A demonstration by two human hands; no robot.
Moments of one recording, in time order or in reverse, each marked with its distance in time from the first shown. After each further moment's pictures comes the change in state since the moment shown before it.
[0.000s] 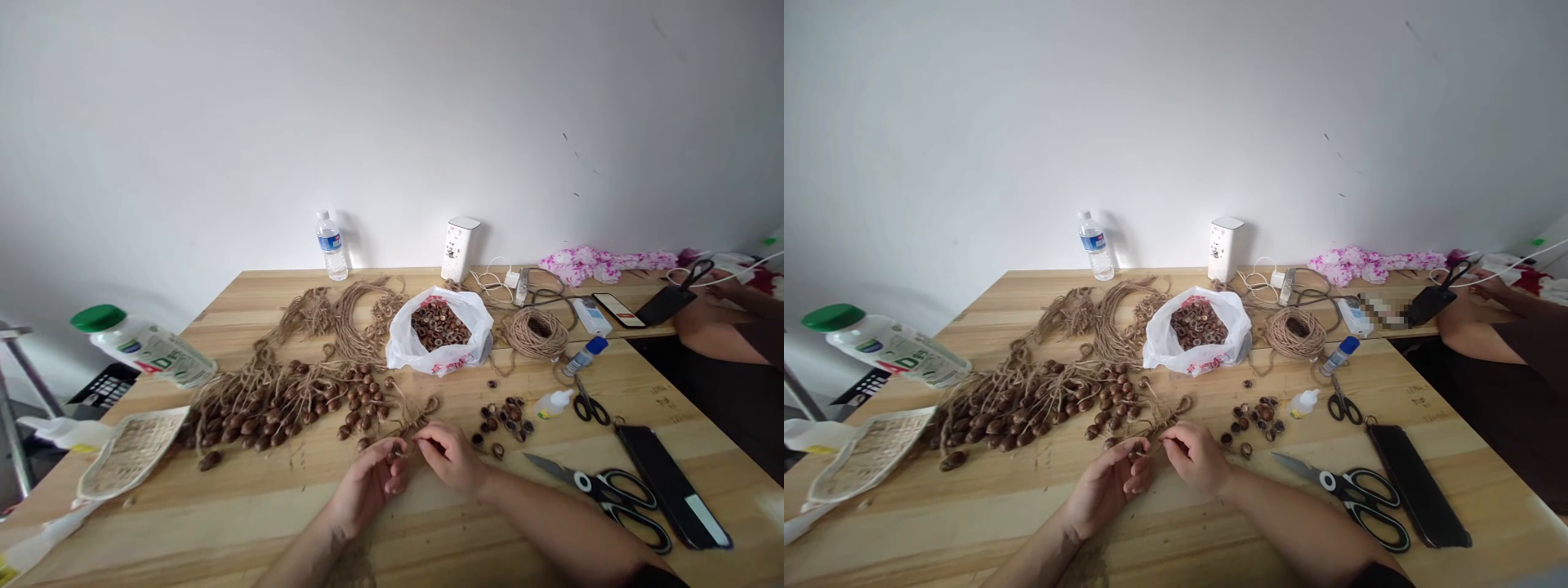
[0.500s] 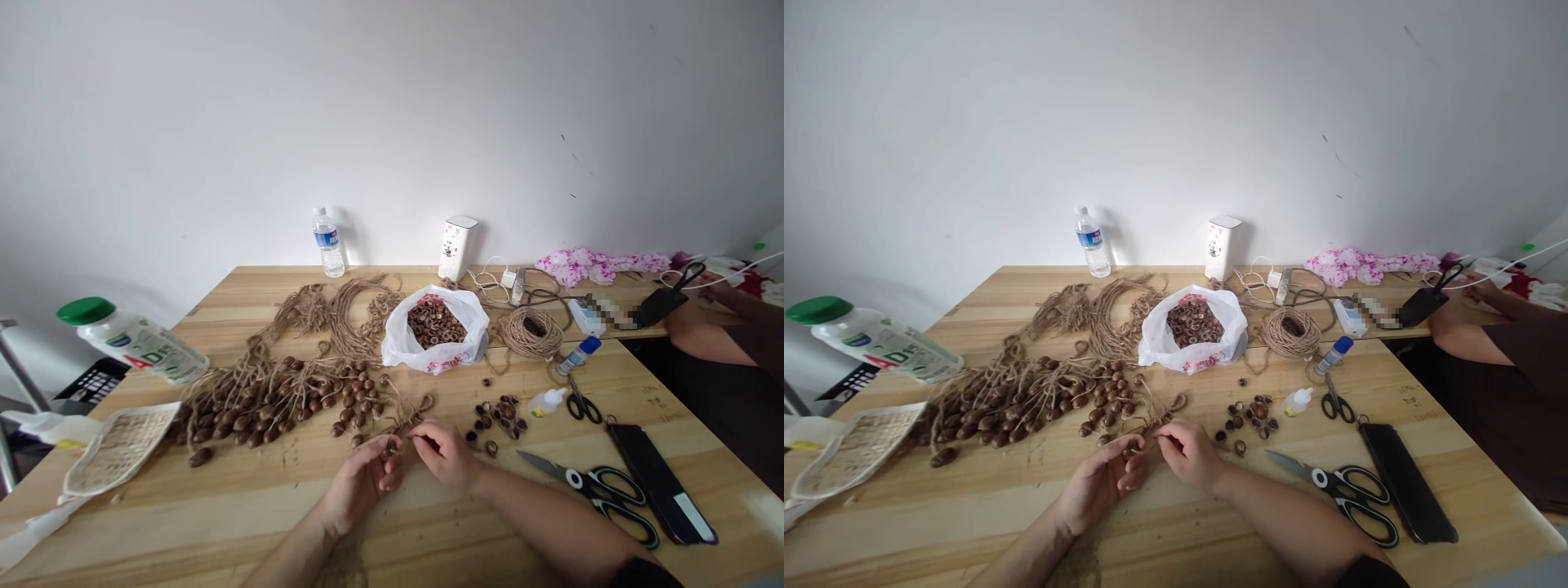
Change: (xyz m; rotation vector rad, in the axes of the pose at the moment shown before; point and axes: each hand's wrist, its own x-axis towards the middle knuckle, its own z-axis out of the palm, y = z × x) left_hand -0.001 0.001 0.000 -0.001 -0.010 -0.007; right_hand -0.001 0.003 0.001 -0.015 0.018 -0.023
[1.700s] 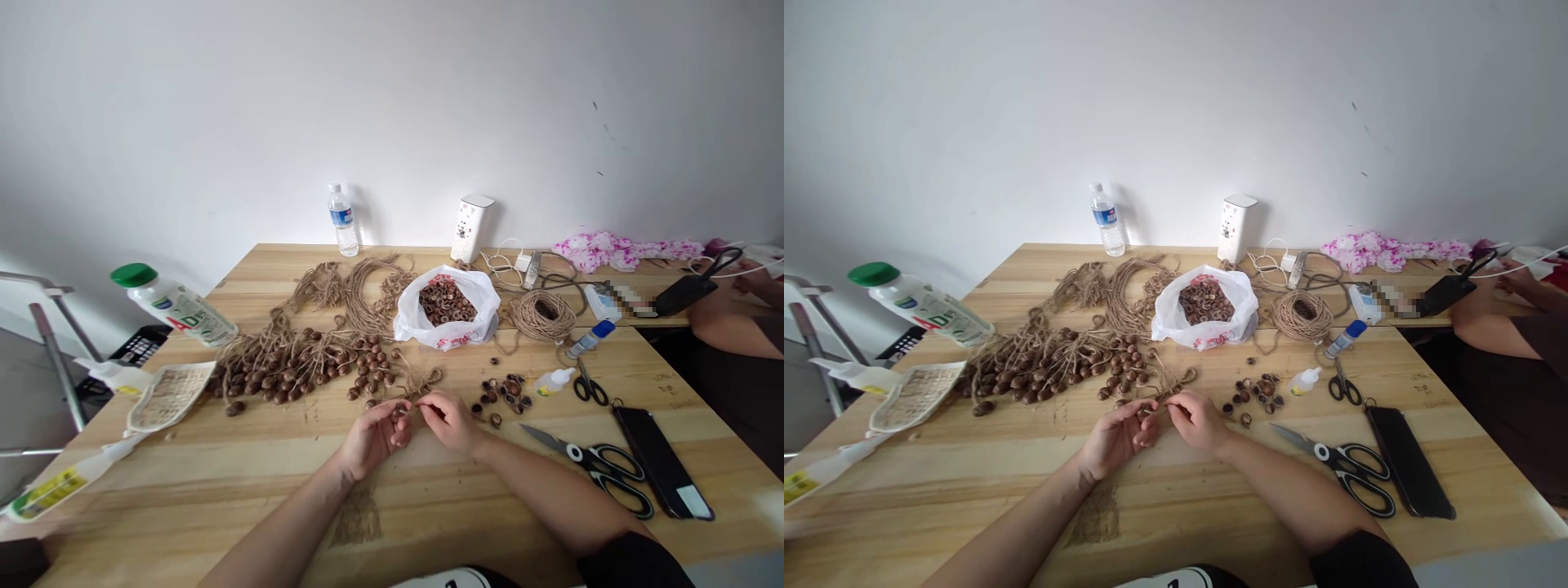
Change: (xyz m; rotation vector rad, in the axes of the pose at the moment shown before) left_hand 0.000 0.004 0.005 -0.026 -0.033 0.030; right_hand 0.000 0.003 0.001 -0.030 -0.039 -0.023
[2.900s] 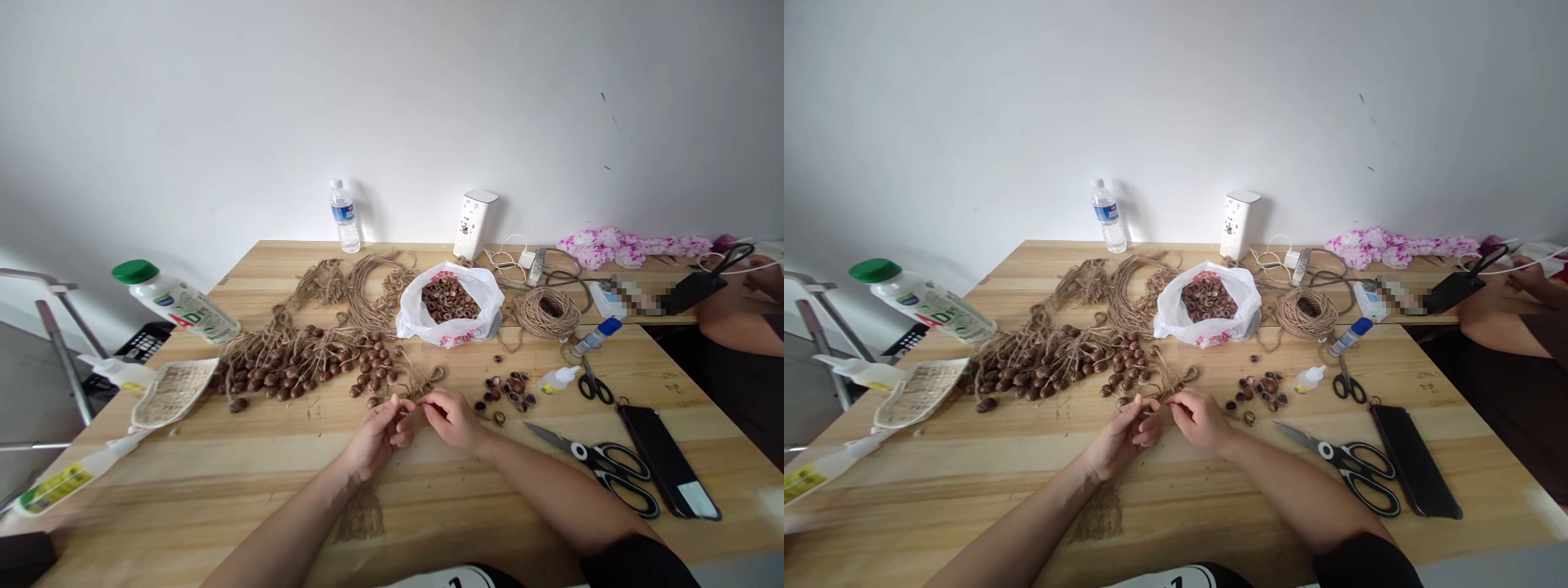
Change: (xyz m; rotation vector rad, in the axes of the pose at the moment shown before) left_hand 0.000 -0.005 0.003 0.081 0.066 0.046; right_hand 0.001 0.002 0.002 -0.027 -0.008 -0.050
